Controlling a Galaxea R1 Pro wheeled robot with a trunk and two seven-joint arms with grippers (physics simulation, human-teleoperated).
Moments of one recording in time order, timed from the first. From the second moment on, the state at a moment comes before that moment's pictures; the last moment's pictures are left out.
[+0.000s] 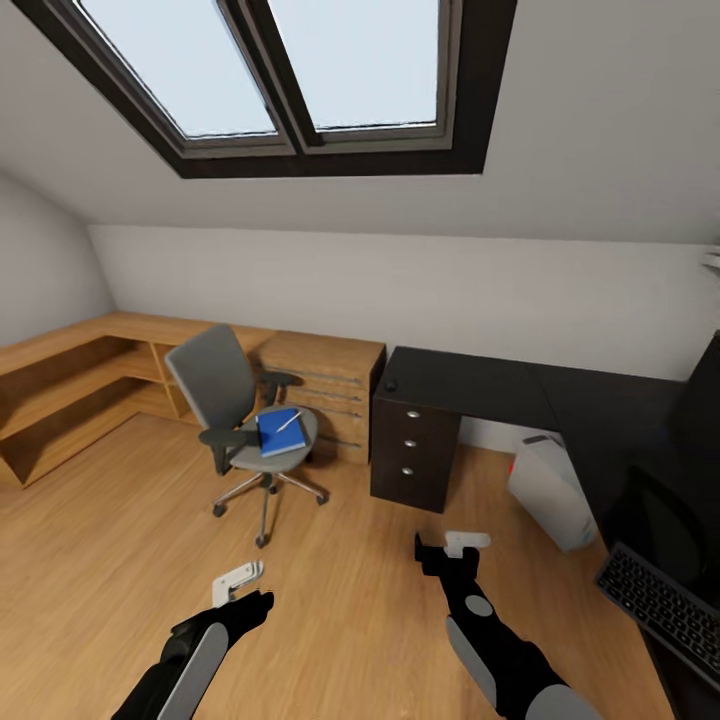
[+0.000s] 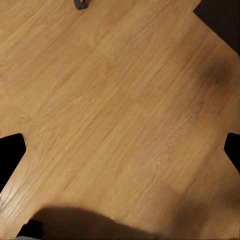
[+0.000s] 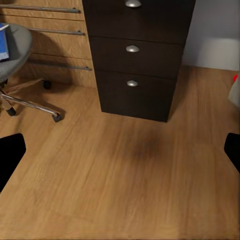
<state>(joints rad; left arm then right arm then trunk) -0.26 0.02 -0.16 -1.13 0.67 0.51 0.45 -0.52 0.04 0.34 -0.60 -0.28 -0.17 -0.24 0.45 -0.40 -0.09</state>
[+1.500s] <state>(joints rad) -0.26 0.02 -0.16 -1.13 0.67 0.51 0.45 -0.52 0.05 0.35 -0.57 -0.25 -0.20 -0.24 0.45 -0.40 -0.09</state>
